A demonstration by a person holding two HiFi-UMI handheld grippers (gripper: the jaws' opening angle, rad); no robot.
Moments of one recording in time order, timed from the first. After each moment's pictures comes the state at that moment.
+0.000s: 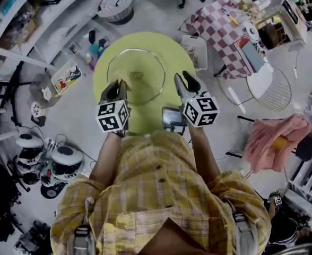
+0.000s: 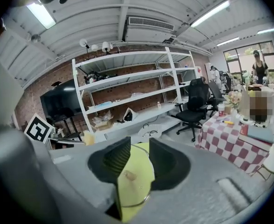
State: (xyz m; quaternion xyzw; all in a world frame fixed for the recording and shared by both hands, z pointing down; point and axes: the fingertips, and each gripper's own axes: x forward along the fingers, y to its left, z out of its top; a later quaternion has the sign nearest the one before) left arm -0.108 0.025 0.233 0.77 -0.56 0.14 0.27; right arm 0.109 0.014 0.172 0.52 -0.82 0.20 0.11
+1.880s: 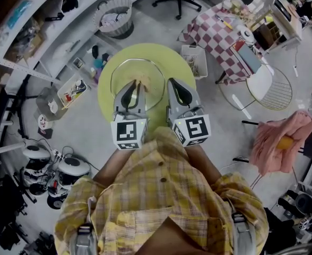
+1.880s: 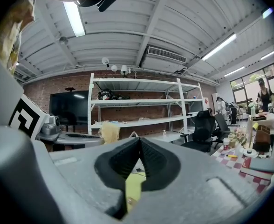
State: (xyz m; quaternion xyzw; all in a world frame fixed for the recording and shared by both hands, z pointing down) left arm -0.024 0.059 0.079 0.85 -0.52 0.06 0.05; right arm 0.069 0.065 0.053 0.53 -0.85 0.04 0.02
